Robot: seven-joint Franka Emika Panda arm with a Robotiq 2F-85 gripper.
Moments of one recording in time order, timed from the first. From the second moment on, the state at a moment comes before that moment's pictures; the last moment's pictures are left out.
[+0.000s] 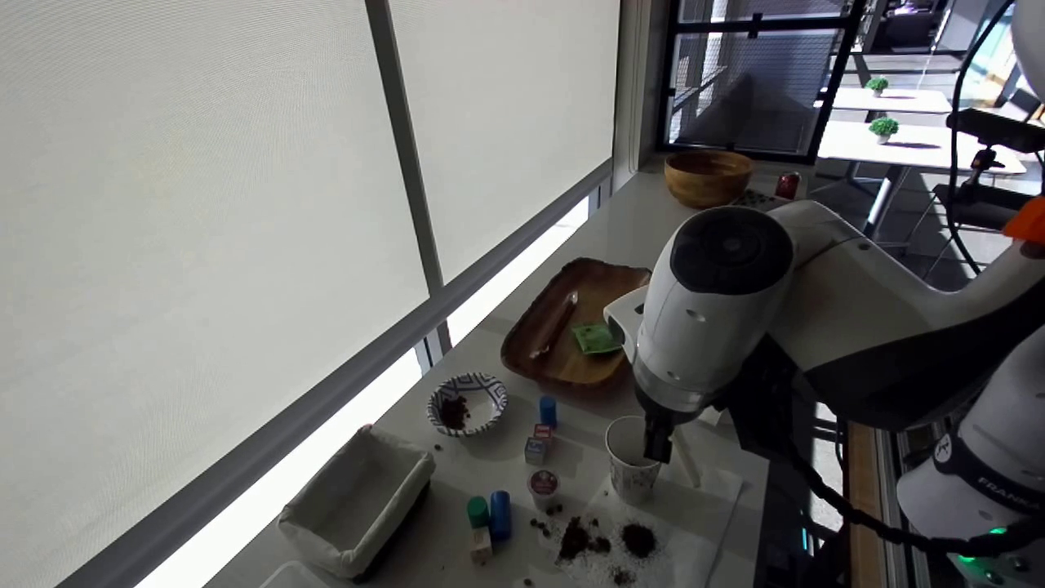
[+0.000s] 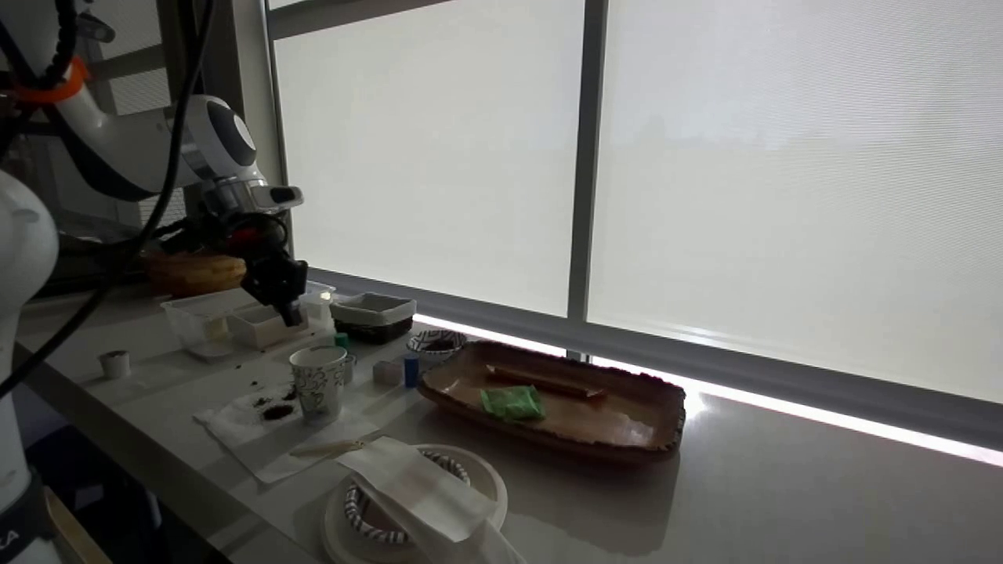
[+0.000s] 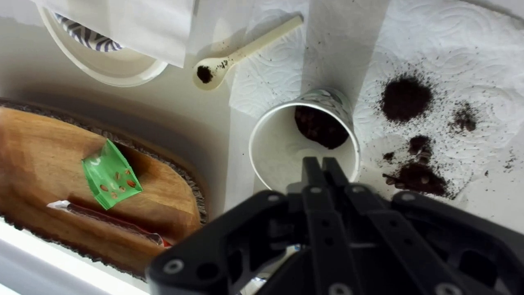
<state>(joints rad) 0.31 -0.18 0.26 -2.62 -0.47 2.35 0.70</state>
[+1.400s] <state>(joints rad) 0.23 -0.31 0.27 -2.72 -0.10 2.60 0.42</state>
